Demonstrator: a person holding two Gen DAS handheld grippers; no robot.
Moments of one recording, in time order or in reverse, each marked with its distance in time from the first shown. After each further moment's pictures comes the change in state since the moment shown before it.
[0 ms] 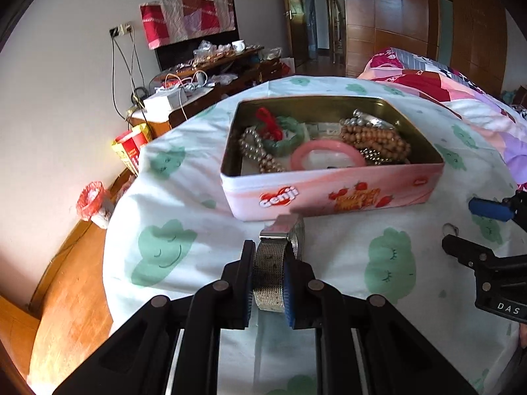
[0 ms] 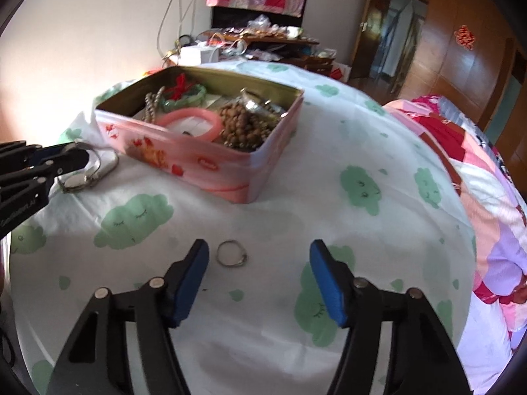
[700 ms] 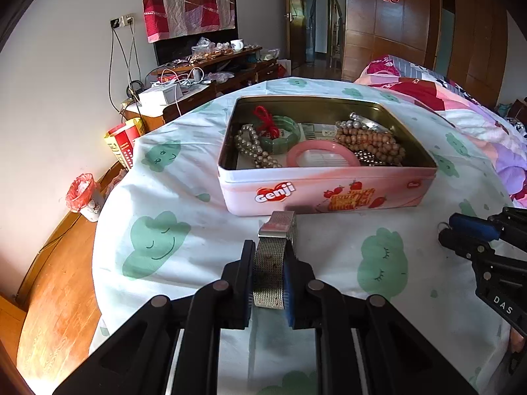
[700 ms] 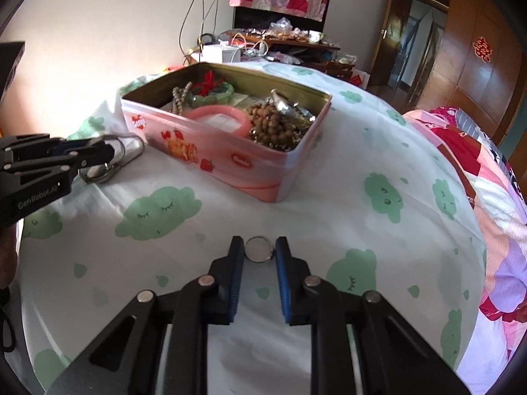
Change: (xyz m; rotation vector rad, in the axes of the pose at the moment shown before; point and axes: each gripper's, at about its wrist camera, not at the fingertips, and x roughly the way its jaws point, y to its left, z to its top) left arm -0.005 0.004 -0.004 -0.036 -0.009 -0.055; right arm -0.007 0.013 -0.004 -0.048 -0.034 0.046
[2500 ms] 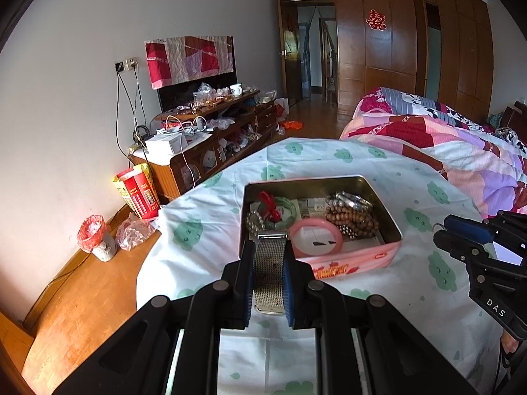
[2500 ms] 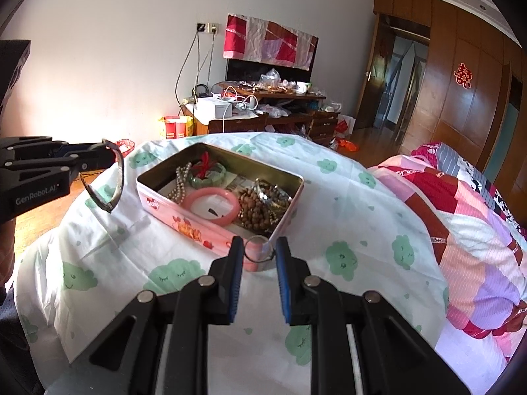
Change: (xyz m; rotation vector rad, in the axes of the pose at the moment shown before) left arm -0.072 0.000 0.052 0.042 -0.175 0.021; right arm -0.063 -0.007 0.036 -0.001 -0.211 -0.046
